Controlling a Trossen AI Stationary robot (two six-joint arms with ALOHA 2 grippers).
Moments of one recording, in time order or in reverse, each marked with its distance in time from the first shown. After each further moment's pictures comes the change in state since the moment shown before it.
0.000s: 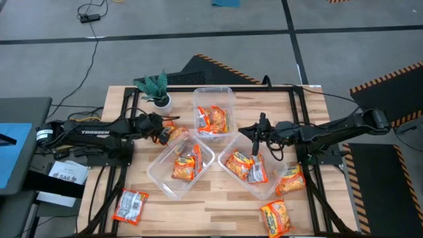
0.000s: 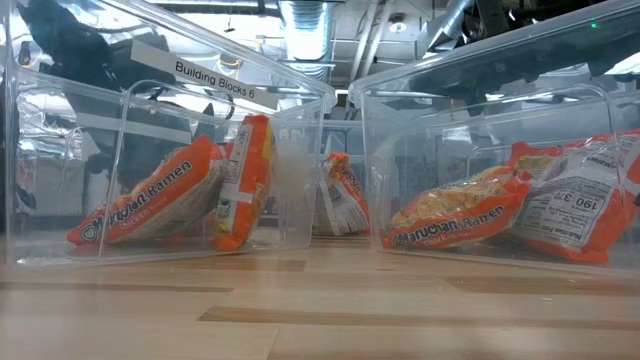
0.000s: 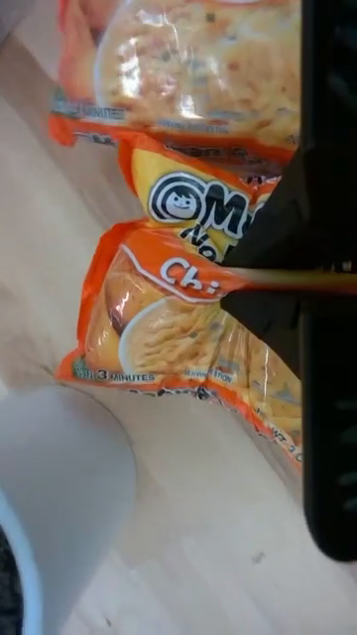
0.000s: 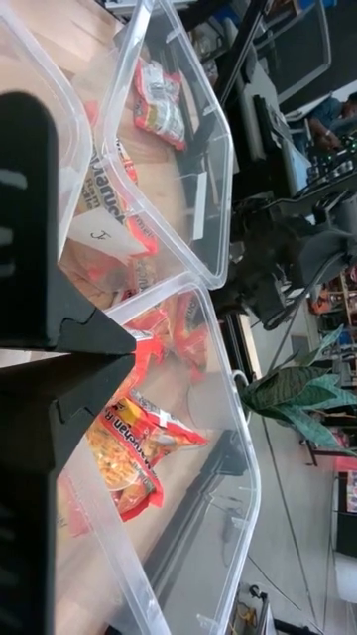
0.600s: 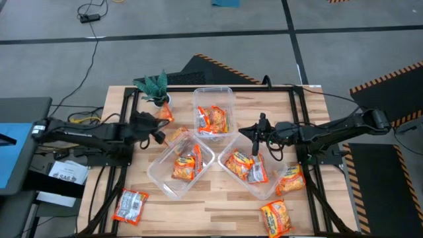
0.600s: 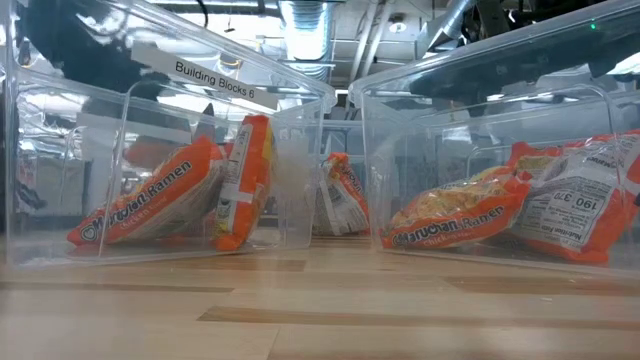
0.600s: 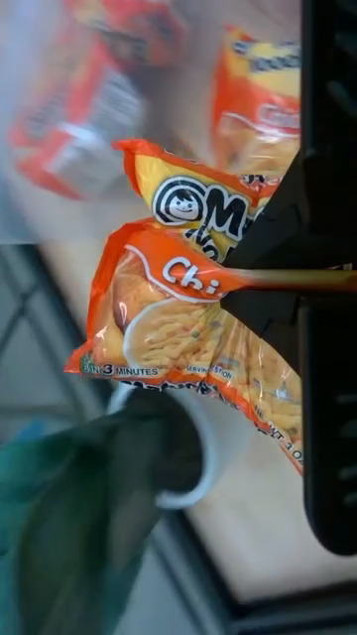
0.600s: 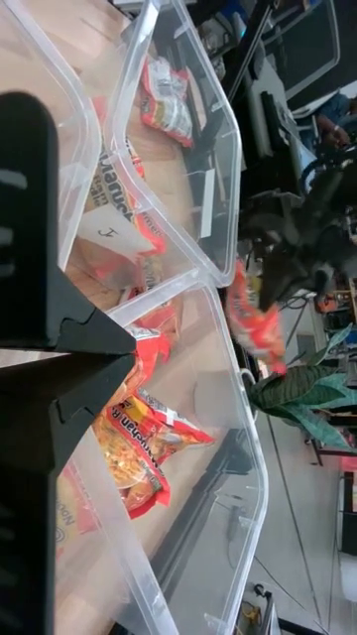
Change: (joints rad) left arm -0.322 -0.293 0.062 -0.032 -0.444 -0.003; right arm 0.000 0.000 0.000 -0.017 0.000 0.000
